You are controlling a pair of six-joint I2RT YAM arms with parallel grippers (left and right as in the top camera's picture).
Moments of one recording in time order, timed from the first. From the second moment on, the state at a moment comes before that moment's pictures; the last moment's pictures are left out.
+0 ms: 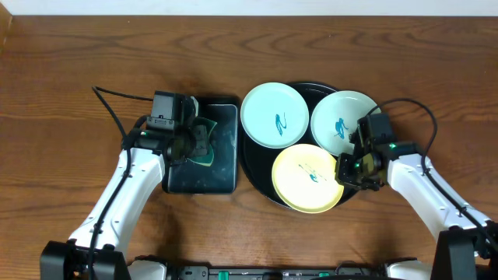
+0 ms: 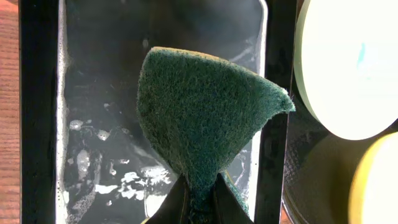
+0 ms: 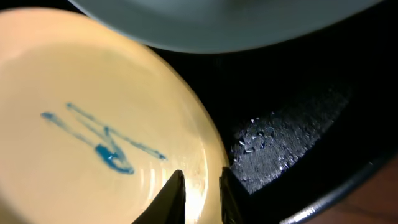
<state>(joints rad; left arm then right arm) -0.16 1.42 0.92 -0.63 0.18 -0.28 0.17 1.49 0.77 -0.71 -0.24 0.41</state>
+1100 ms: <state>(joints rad) -0.16 1.42 0.92 -0.65 0.18 -0.28 0.17 1.49 0.85 -0.78 -0.18 0.33</state>
